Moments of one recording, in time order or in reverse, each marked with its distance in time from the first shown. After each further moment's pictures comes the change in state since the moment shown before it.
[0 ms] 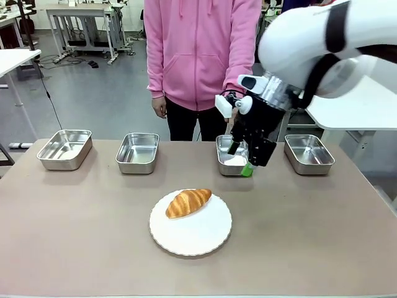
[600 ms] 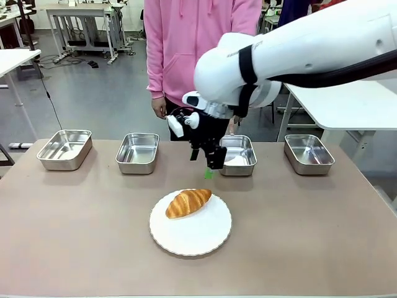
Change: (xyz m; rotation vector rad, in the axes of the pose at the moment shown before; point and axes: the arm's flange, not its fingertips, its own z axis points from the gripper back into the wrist) left arm 0.000 0.000 0.000 0.000 0.000 0.000; right arm 0.072 -0.074 -0.085 0.039 0.132 0.173
